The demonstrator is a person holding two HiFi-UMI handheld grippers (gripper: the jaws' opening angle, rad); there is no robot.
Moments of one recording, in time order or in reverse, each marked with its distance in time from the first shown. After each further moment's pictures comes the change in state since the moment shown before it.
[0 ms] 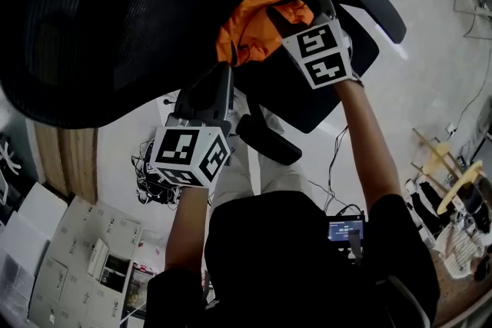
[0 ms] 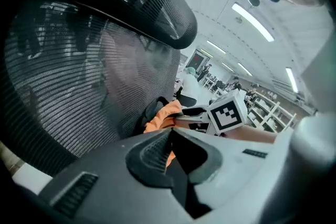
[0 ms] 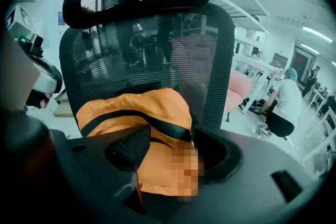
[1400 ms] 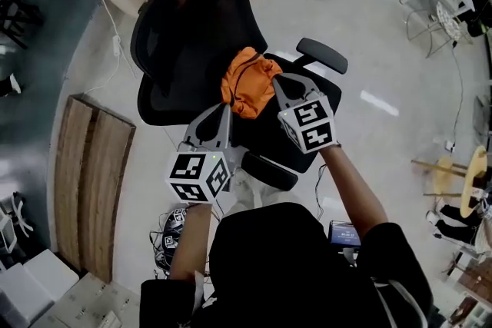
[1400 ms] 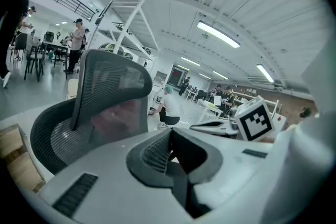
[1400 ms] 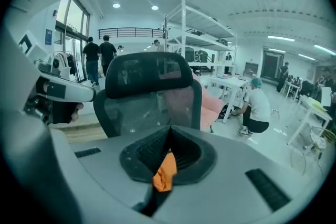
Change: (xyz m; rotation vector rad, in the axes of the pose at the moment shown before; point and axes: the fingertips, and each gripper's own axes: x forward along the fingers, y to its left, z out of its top) left arm -0.164 -0.116 0.077 0.226 -0.206 -0.144; right arm -0.251 0.075 0.072 0.164 -0.226 -0.199
